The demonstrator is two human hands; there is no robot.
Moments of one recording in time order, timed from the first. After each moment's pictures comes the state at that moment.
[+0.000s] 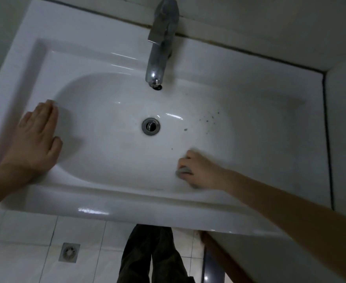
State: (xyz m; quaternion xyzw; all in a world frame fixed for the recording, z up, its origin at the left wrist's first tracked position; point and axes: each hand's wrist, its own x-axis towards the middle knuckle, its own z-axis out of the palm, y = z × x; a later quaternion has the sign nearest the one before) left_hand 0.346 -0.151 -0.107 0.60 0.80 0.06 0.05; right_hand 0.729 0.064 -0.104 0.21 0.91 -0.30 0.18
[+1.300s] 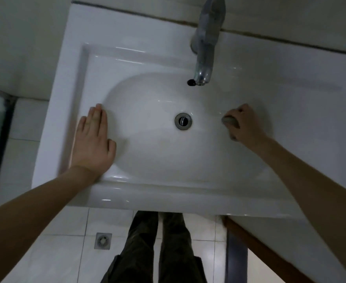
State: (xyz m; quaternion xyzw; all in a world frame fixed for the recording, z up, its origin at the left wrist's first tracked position) left_hand 0.357 -0.150 -0.086 0.55 0.83 -0.01 0.10; right_hand 0.688 0.114 -0.093 0.44 0.88 -0.20 -0.02
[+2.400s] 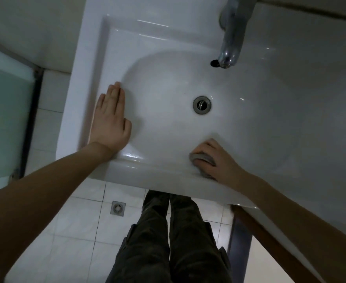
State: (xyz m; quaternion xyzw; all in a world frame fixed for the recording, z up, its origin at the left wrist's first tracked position) left_hand 0.359 -0.149 -0.076 0.54 0.83 0.02 0.12; right_hand 0.655 -0.026 -0.077 0.27 0.82 -0.50 0.04
